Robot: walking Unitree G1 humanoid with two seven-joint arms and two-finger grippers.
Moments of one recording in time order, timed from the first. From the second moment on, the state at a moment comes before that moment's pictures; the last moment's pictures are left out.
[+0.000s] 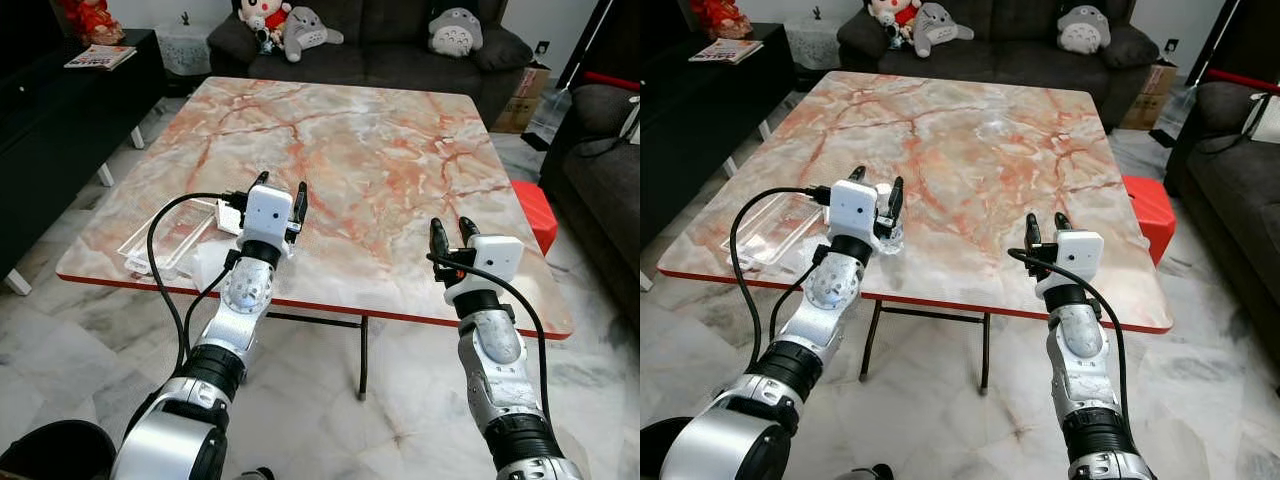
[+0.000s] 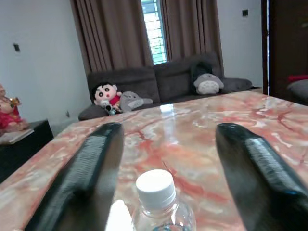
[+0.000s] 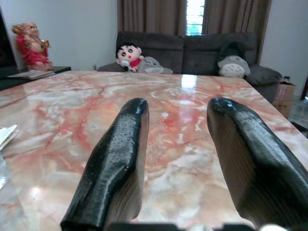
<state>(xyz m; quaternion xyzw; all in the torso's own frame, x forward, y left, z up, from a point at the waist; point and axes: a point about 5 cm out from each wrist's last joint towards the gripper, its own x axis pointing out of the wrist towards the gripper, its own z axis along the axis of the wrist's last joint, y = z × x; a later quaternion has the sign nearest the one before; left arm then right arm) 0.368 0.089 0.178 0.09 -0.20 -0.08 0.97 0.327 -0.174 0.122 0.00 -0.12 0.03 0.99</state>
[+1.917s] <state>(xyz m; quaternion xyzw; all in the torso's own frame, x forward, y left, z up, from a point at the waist) 0.396 0.090 0.181 0.05 -0.10 -0.04 0.99 0.324 -0.178 0.123 0.00 -0.11 0.03 0.99</state>
